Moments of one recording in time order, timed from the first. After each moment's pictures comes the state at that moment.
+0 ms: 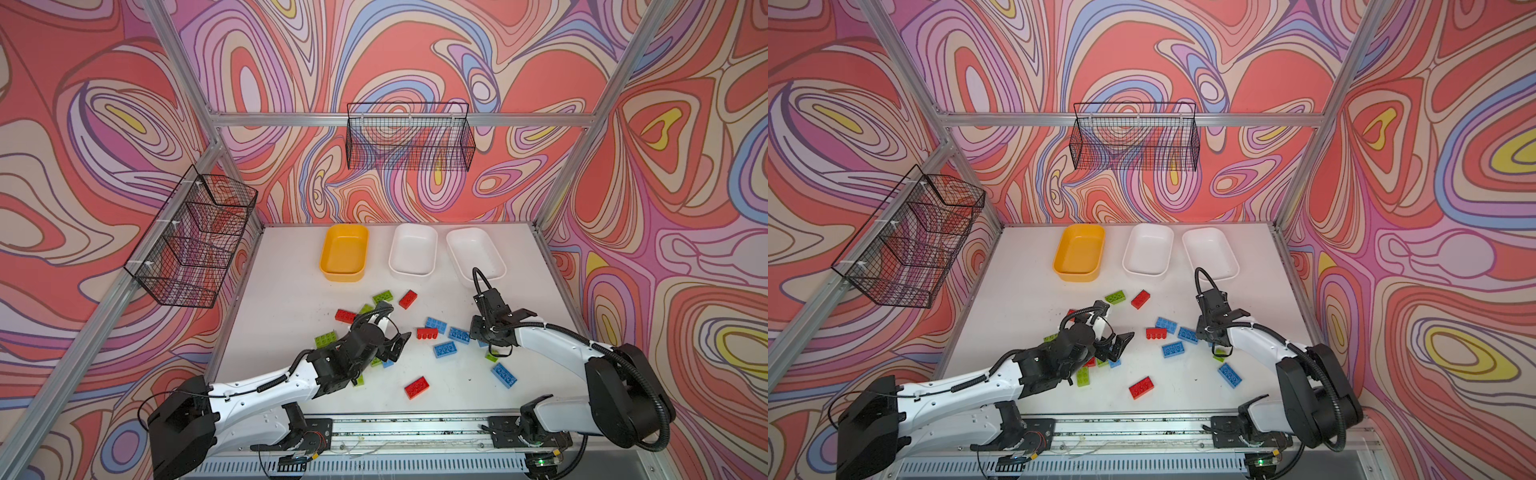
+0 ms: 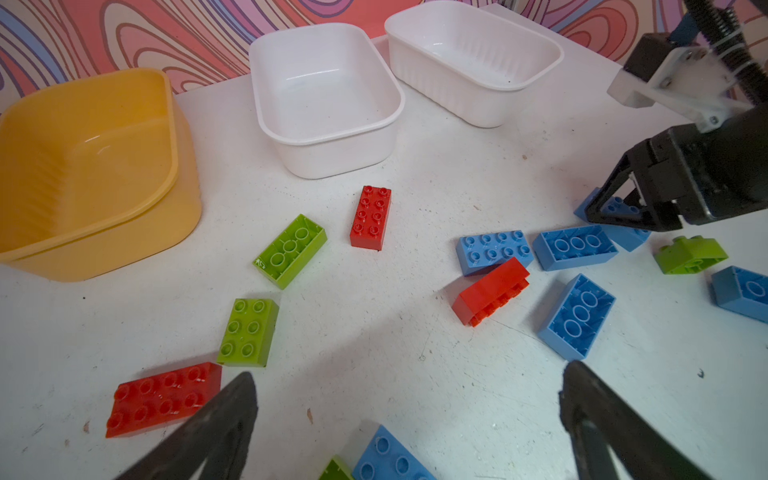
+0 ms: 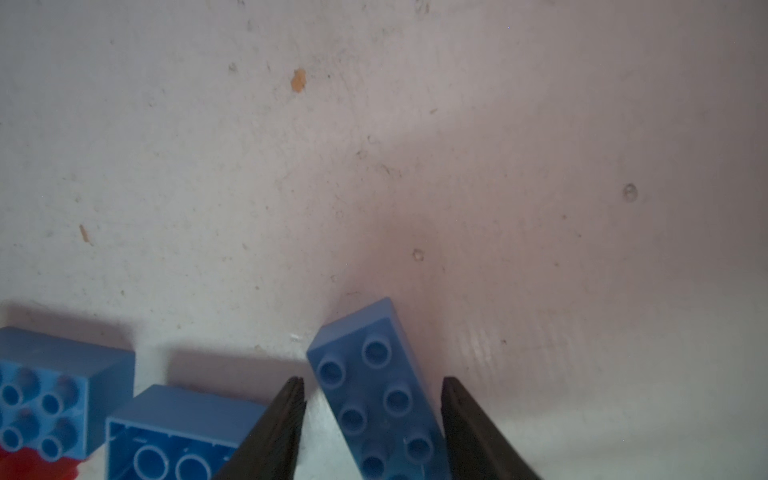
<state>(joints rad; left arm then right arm) -1.00 1.10 0.53 0.03 -0.41 -0.28 0.35 1.37 0.65 -0.49 0.15 0.61</state>
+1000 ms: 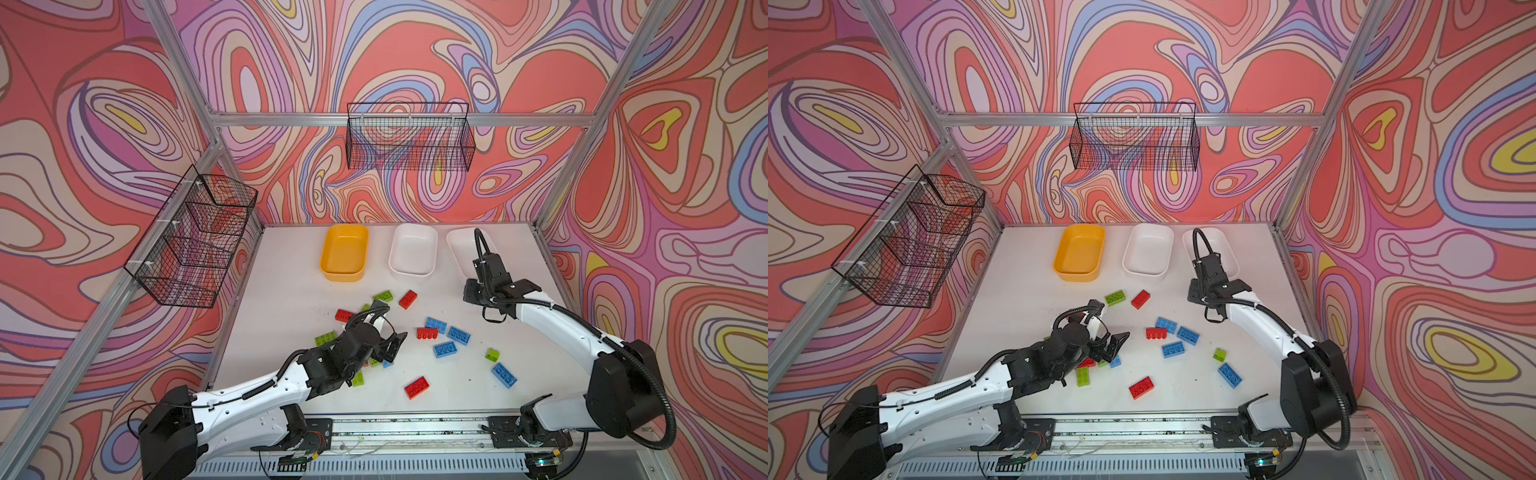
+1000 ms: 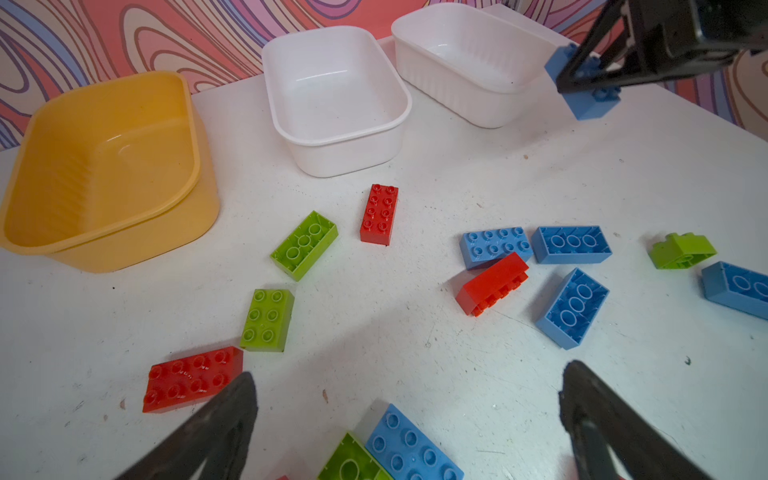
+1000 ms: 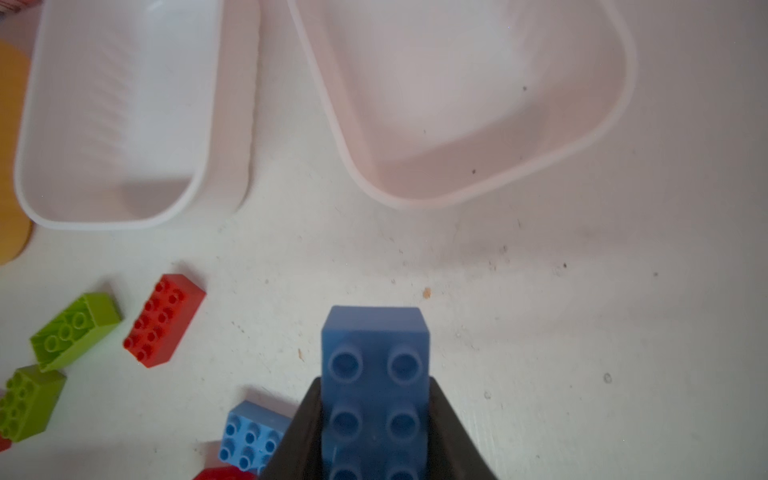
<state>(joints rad) -1.00 1.01 0.57 -0.09 -0.42 -0.27 0.34 1.45 1.06 -0.52 0.17 0.51</state>
